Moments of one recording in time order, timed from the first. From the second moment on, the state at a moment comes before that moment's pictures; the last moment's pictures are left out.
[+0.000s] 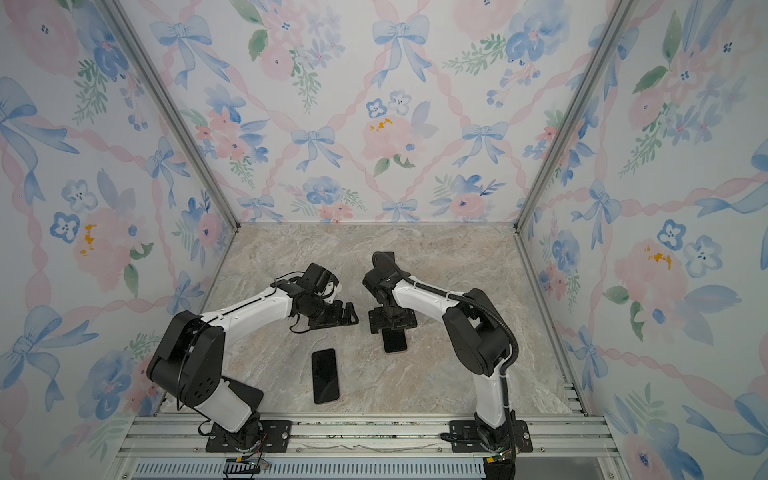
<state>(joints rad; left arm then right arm) -0.48 1.62 1.03 -0.60 0.34 -0.47 0.73 1.98 1.42 -0.94 0.02 0.55</state>
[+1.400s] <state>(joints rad) -0.46 1.70 1.22 -0.60 0.36 -0.47 0.45 2.07 1.76 -1.05 0.04 0.46</state>
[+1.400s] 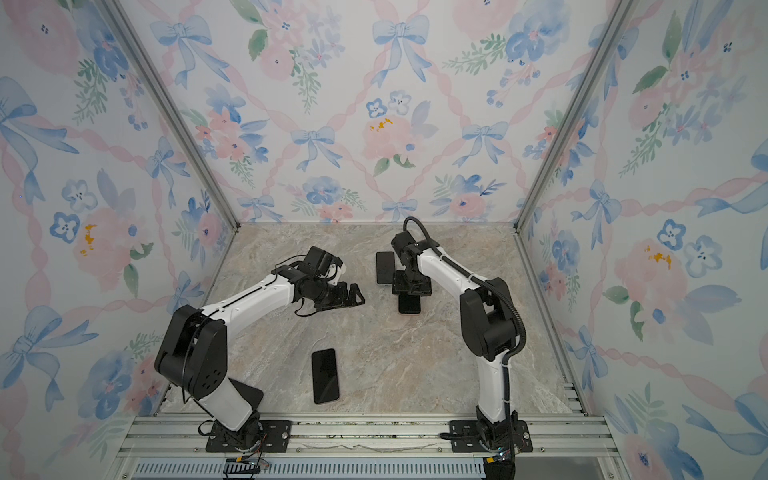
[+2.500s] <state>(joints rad) -0.40 1.86 1.32 -0.60 0.40 -0.47 0.32 2.59 2.43 -1.17 0.03 0.31</state>
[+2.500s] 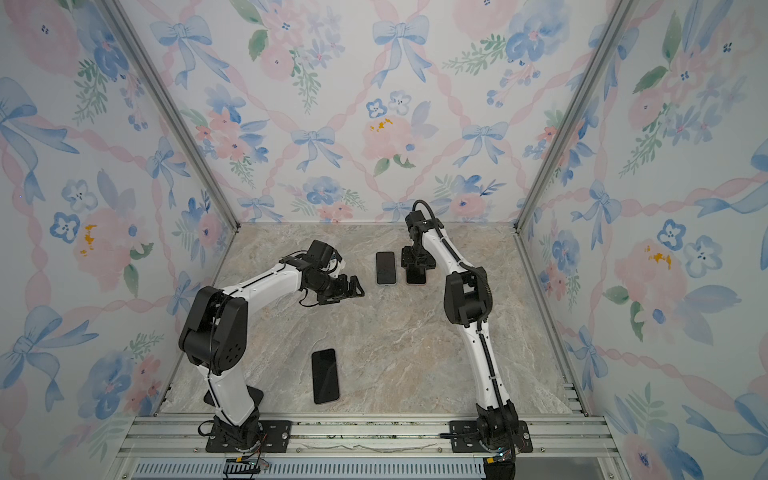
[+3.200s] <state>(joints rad) -0.39 1.86 1.29 -0.60 0.38 -0.47 0.33 2.61 2.47 -1.16 0.06 0.26</state>
